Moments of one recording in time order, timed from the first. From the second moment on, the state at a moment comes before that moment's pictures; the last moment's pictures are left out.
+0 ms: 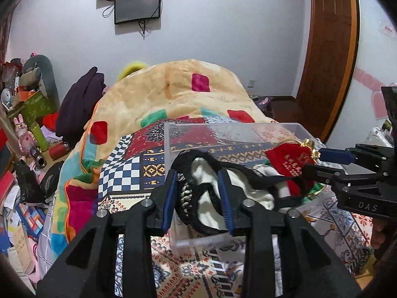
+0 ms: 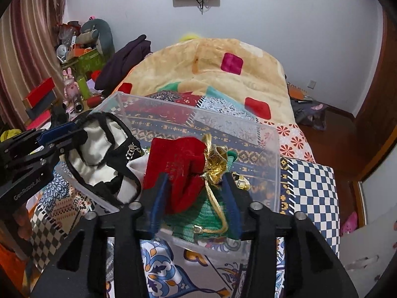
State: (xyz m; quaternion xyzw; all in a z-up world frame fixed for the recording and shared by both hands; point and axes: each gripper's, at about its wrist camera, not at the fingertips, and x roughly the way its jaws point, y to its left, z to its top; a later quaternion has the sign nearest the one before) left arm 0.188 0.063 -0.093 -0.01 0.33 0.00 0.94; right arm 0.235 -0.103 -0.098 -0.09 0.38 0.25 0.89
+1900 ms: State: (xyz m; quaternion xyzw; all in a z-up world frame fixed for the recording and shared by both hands) left arm 0.072 0.002 -0.112 0.00 0.37 -0.05 0.93; right arm 0.122 -0.222 -0.173 -0.03 0.49 0.21 0.85
